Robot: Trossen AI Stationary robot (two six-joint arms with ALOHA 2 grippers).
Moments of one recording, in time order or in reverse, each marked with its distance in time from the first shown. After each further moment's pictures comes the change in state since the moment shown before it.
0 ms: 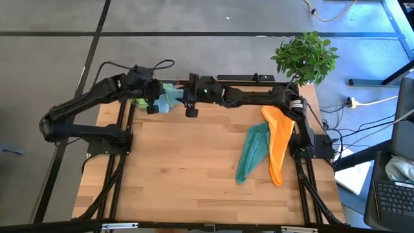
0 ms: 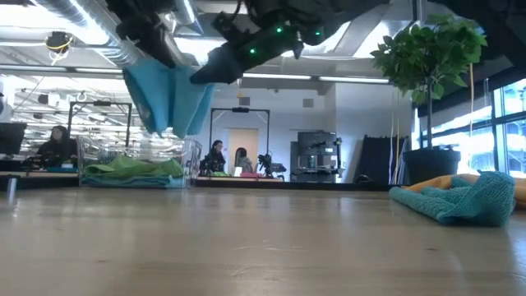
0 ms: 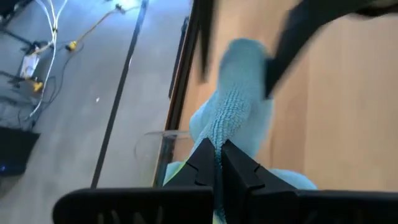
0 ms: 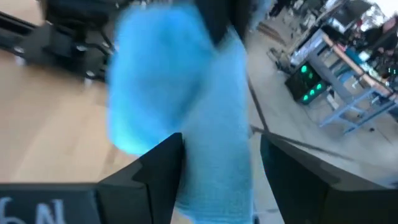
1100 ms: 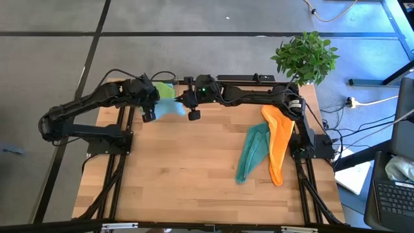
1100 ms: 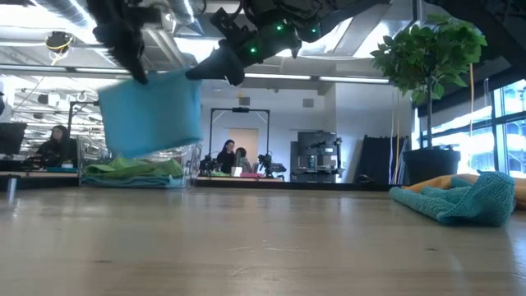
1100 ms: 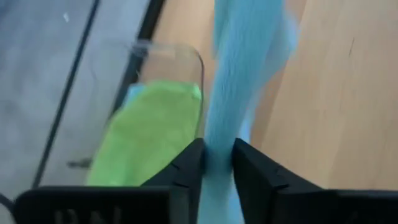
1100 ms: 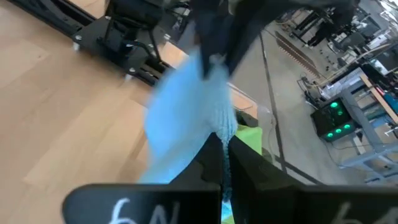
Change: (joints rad) left arm -0.061 -0.023 -0.067 -0.212 -0.095 -0.278; right arm -0.002 0.014 0.046 -0.078 -0.166 -0.175
